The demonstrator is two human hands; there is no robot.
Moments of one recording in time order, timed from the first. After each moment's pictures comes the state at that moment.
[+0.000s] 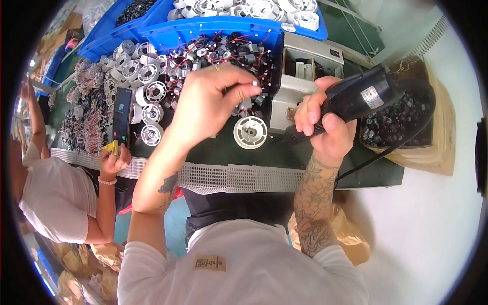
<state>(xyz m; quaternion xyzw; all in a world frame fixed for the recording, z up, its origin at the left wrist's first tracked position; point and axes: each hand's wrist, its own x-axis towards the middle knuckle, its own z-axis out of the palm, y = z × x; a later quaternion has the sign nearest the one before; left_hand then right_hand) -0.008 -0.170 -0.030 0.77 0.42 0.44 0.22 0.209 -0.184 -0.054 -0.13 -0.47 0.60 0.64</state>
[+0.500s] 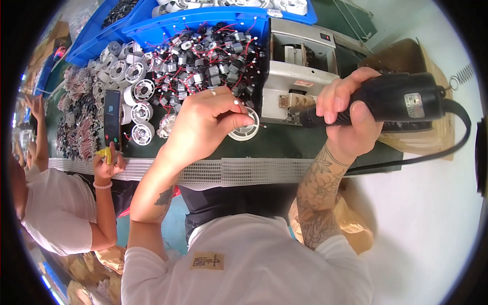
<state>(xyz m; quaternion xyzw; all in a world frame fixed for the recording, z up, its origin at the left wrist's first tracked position) -0.008 -0.203 -0.049 0.80 0.41 0.35 0.27 0.228 -0.196 -0.030 -0.13 -0.49 0.49 0.71</state>
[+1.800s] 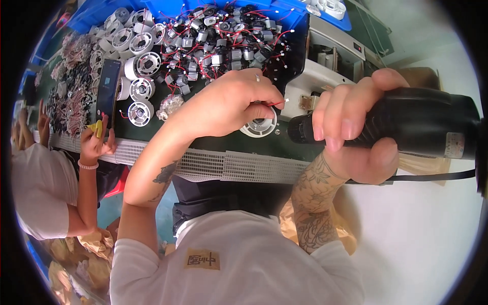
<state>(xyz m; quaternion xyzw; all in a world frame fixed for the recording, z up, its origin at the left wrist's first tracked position) -0.012 -0.170 -0.072 0.84 0.26 0.36 0.31 0.187 -0.182 -0.016 0.00 -0.64 0.53 0.56</state>
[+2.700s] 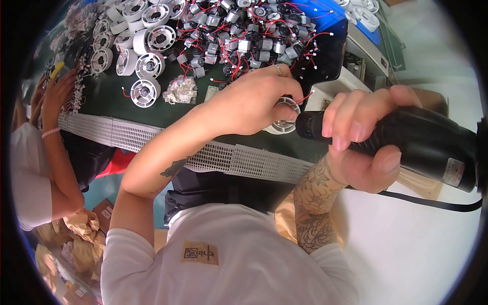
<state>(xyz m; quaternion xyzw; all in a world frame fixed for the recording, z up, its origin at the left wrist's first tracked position) -0.008 -0.179 -0.101 0.77 0.35 0.38 0.36 0.164 -0.176 -0.033 0.00 -0.69 0.48 0.54</state>
